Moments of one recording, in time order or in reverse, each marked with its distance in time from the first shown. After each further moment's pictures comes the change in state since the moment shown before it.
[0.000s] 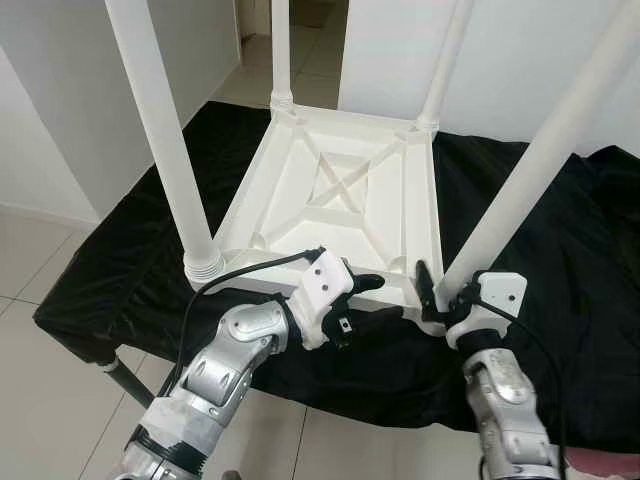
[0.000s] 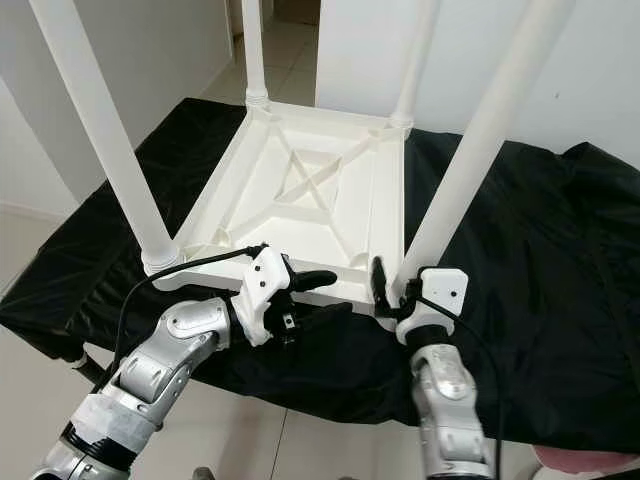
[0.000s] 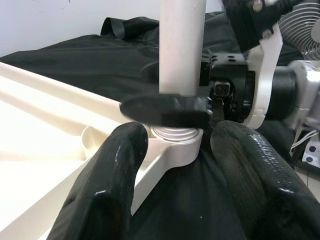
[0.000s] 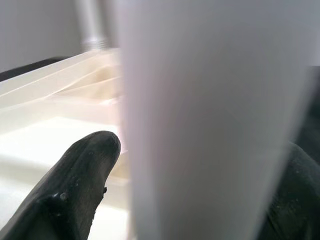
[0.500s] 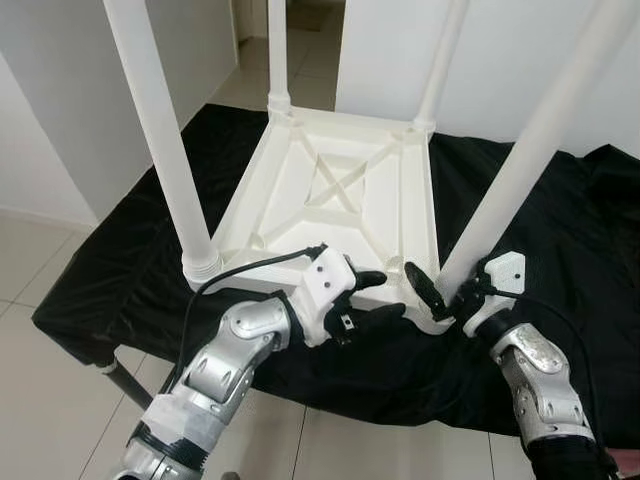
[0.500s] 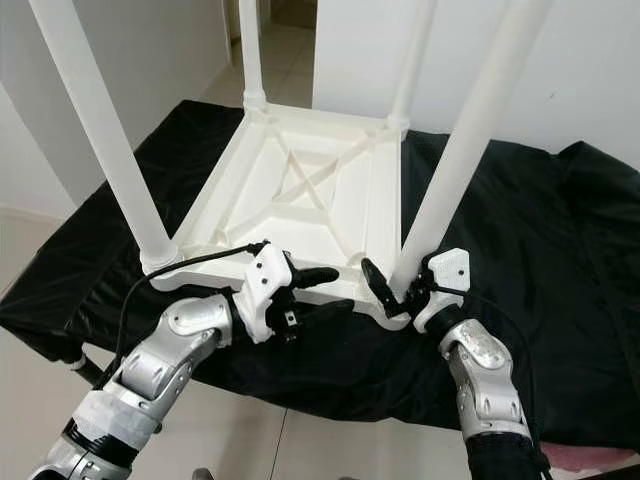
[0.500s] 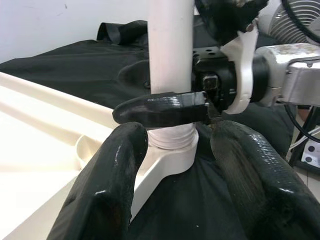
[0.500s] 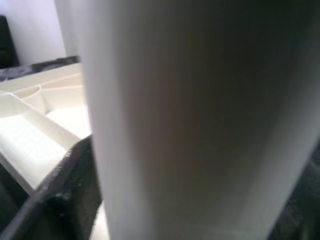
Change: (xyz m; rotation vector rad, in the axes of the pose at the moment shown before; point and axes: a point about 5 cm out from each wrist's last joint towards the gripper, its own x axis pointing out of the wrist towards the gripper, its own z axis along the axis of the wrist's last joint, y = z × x) left arm 0.002 0.001 0.003 0.008 -0.009 -0.006; right arm 0.022 -0.020 0.002 -0.034 0.020 0.303
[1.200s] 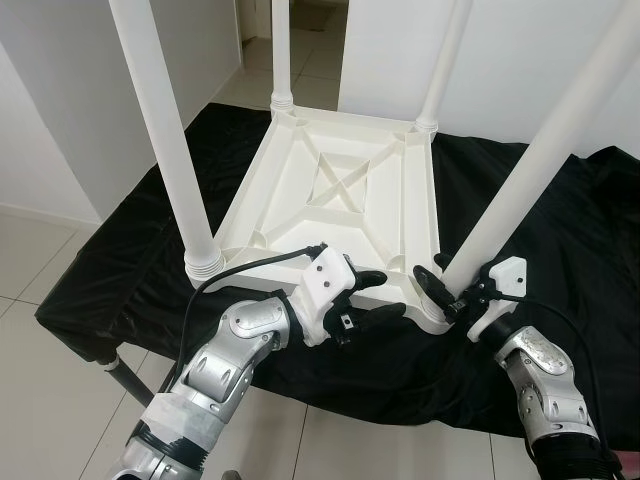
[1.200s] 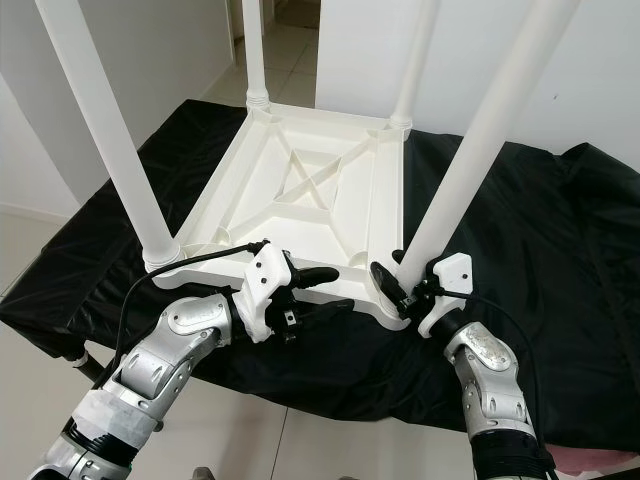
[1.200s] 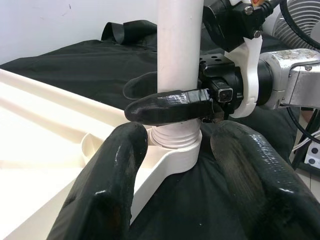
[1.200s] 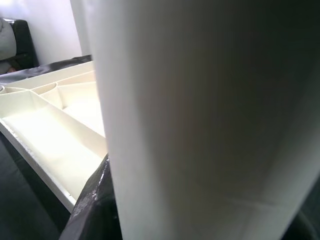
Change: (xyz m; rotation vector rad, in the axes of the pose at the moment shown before) left arm 0.000 0.001 0.001 -0.001 -0.002 0.000; right arm -0.006 -0.002 -0.005 0.048 -0.002 0.031
